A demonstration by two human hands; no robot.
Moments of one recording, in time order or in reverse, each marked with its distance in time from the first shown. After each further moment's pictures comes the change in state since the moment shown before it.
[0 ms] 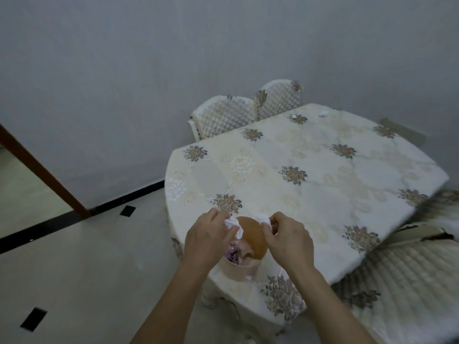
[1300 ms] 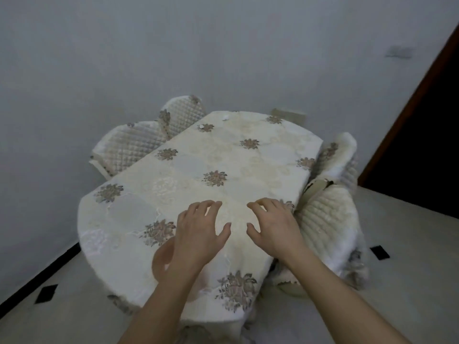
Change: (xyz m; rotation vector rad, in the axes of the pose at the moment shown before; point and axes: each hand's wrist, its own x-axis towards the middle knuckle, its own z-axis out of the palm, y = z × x) left_hand 0.040 0.121 0.030 0.097 -0.149 0.423; right_hand -0.035 0.091 -0.088 -0.311 0.221 -0.081
